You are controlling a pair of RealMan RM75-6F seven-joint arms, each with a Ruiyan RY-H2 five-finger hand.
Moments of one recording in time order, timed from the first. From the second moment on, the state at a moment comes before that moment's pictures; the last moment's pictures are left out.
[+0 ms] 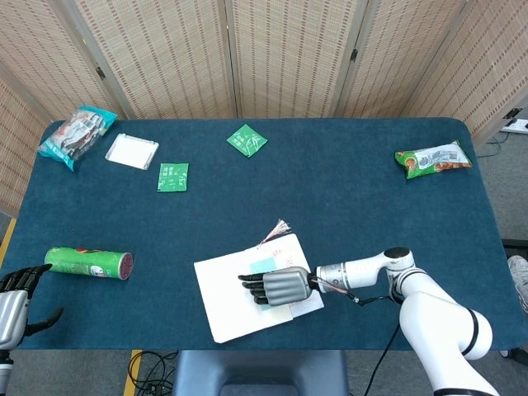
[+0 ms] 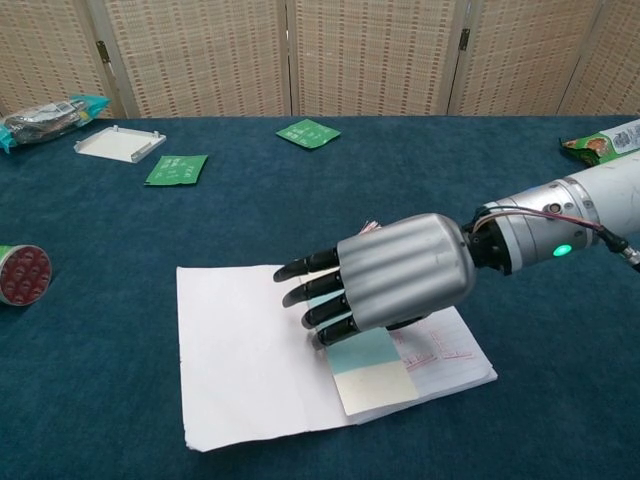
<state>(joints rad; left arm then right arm) -0.05 -1.12 -0.03 -1.63 1.42 1.46 0.07 1.13 -1.78 -0.35 -0.54 -2.22 1.35 0.12</state>
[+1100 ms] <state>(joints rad) -0.05 -1.12 -0.03 -1.63 1.42 1.45 0.07 1.12 -1.77 -0.38 -0.54 -2.18 1.38 0.08</state>
